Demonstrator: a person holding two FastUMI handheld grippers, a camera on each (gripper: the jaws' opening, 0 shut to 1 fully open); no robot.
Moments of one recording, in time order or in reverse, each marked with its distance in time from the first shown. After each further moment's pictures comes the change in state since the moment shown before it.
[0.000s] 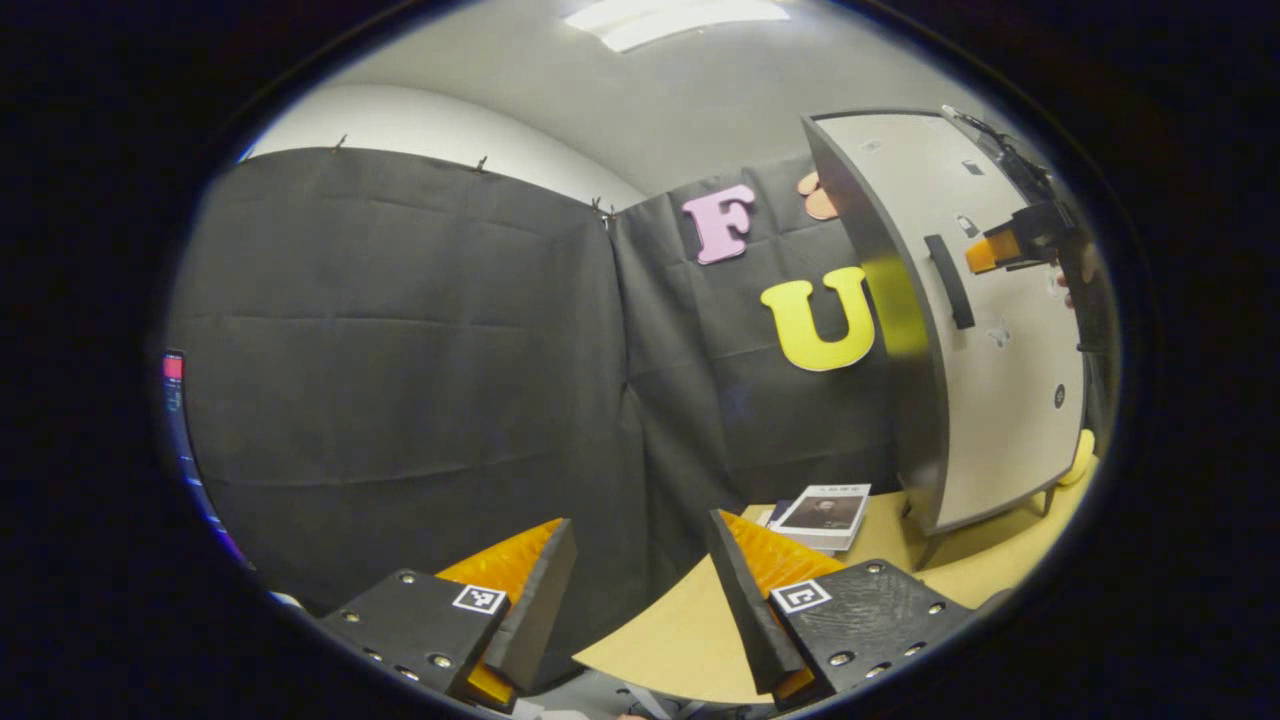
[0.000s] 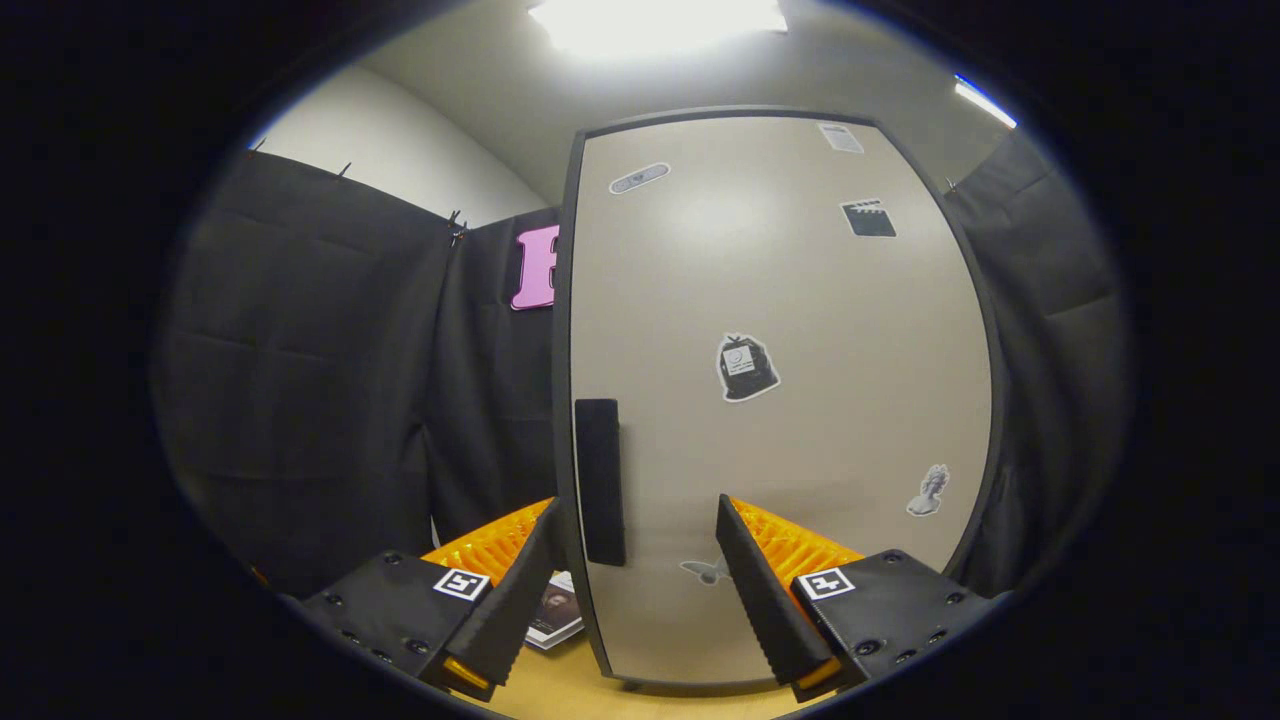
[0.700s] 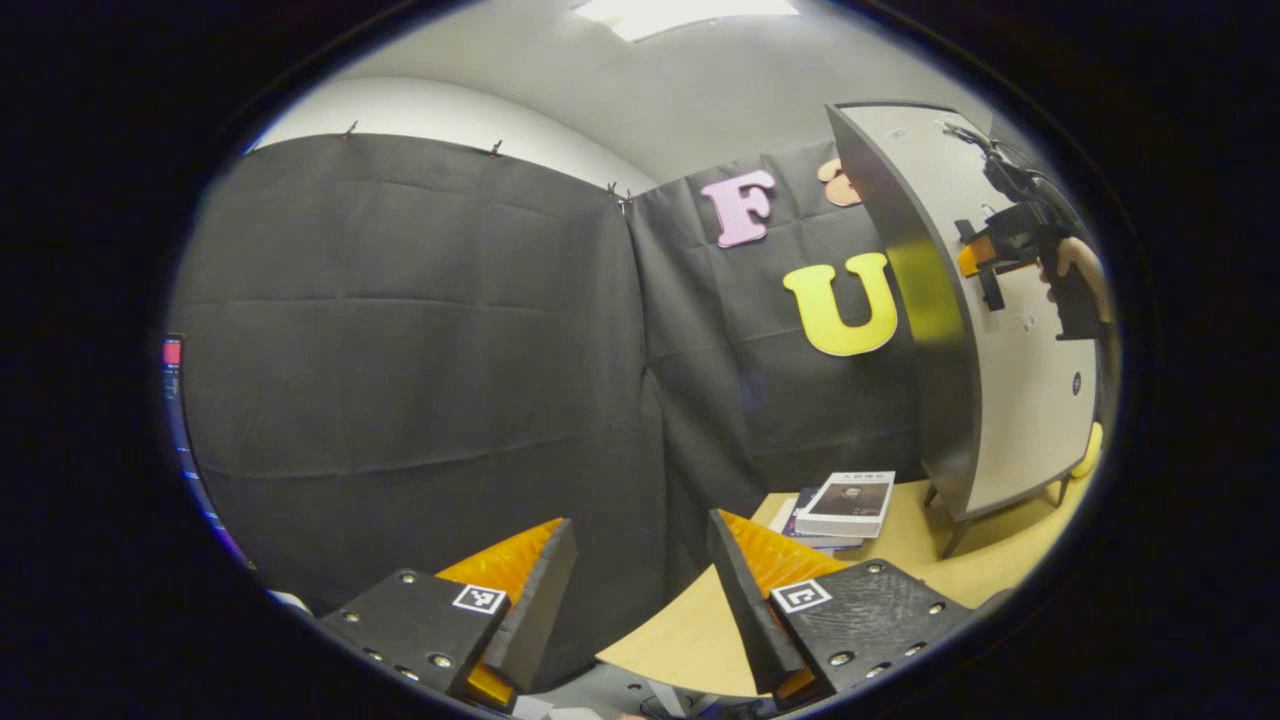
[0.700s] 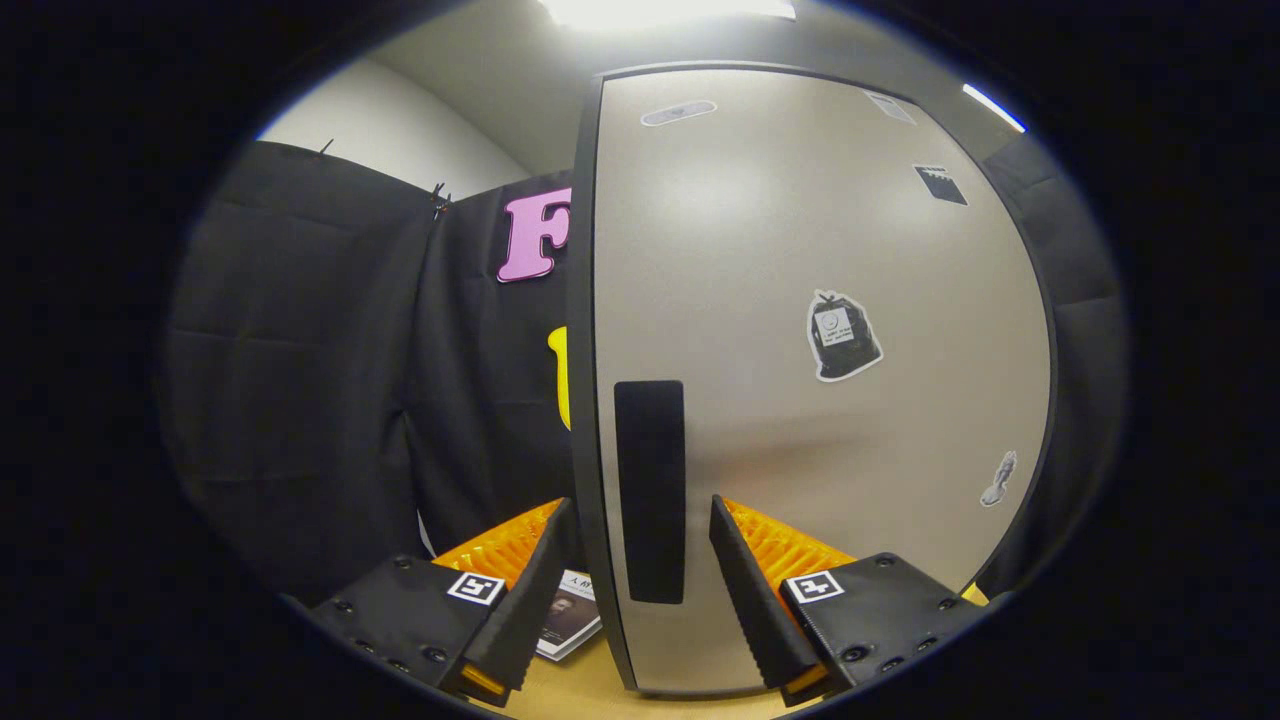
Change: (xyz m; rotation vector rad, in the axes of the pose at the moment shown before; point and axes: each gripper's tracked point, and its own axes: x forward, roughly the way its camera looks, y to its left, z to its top) left arm 0.022 0.035 -0.030 -0.012 0.030 0.019; right arm 0.064 0.030 -0.018 0.007 0.093 -0.050
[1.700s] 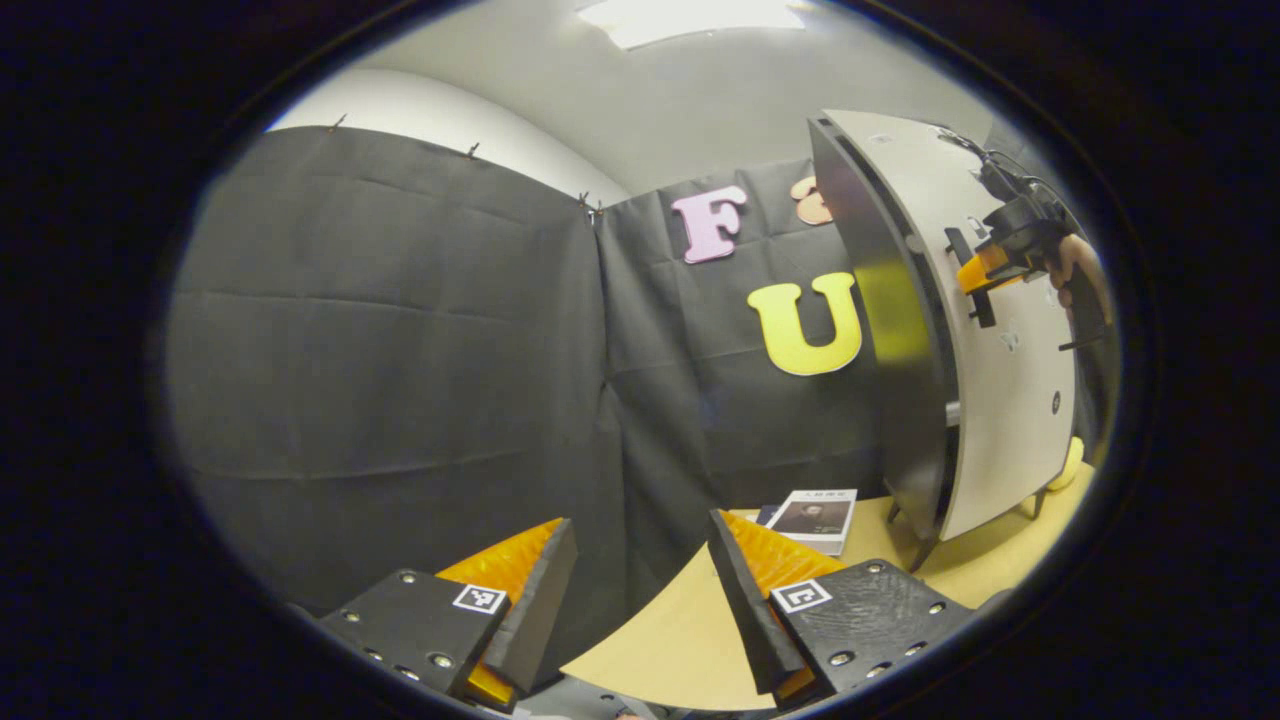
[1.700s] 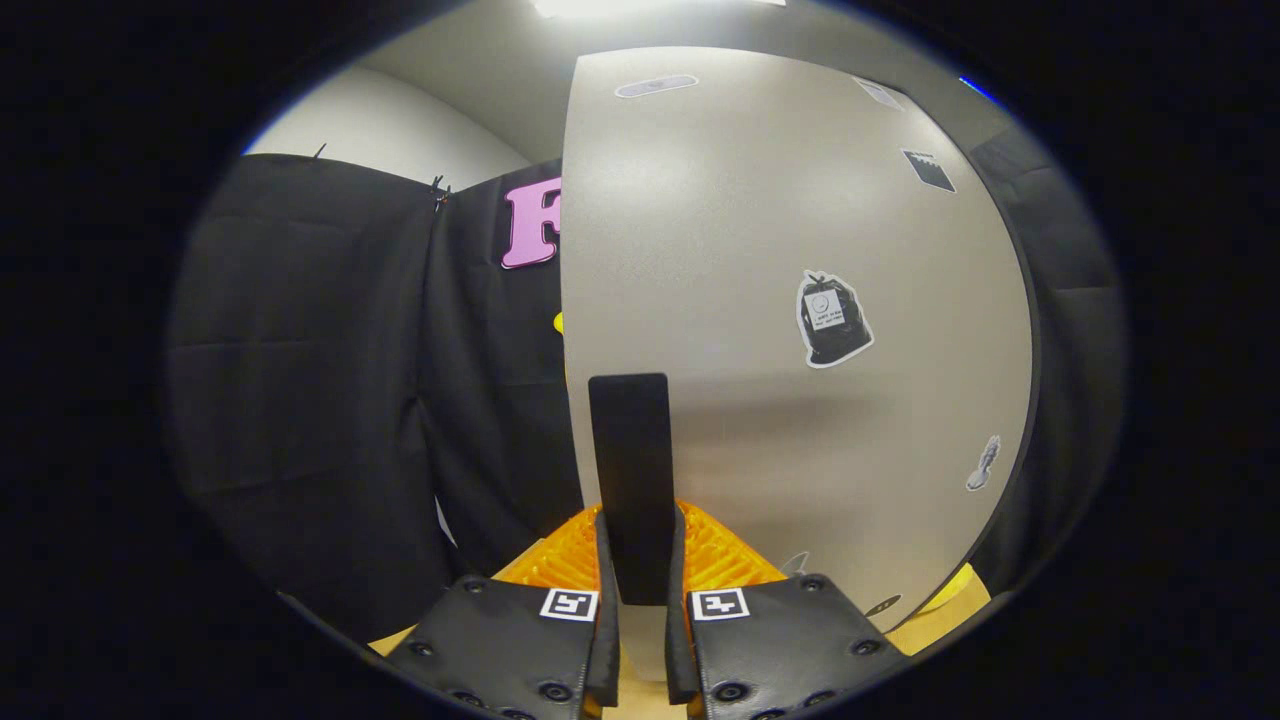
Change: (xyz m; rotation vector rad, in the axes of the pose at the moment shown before) left arm 0.018 -0.045 0.013 -0.033 -0.067 -0.138; right arm -0.040 -0.003 0.002 0.042 0.063 0.049
